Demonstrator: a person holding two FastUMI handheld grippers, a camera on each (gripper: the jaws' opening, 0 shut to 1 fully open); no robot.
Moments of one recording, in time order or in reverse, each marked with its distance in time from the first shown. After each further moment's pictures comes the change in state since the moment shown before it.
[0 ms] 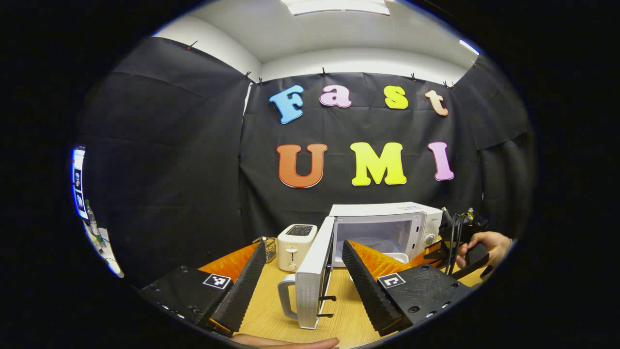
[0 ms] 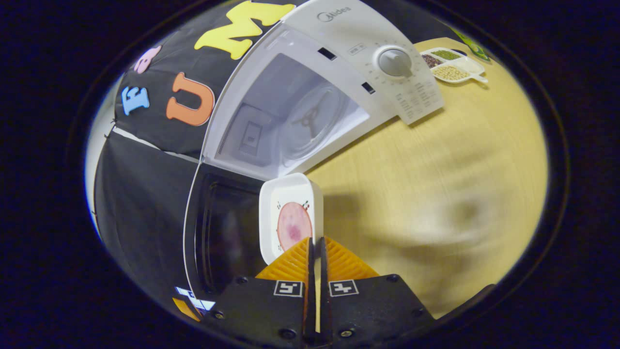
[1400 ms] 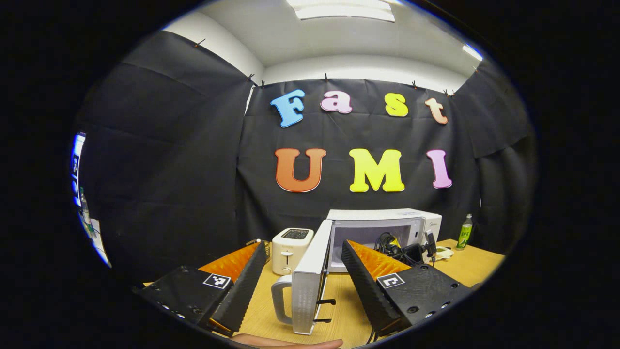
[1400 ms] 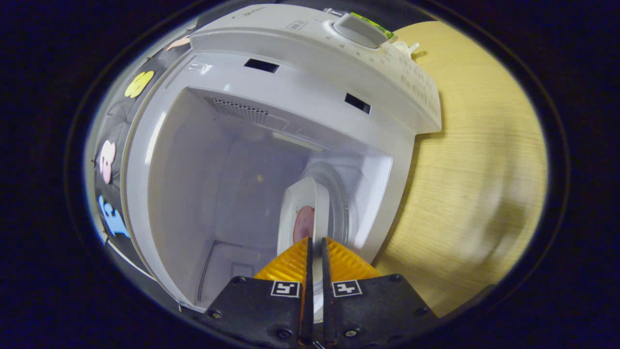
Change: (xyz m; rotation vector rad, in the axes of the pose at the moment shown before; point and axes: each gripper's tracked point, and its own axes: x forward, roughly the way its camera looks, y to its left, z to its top) left arm 0.010 -0.008 -0.004 -0.059 -0.078 -0.037; right arm 0.144 -0.006 0.160 0.500 -0.788 -0.013
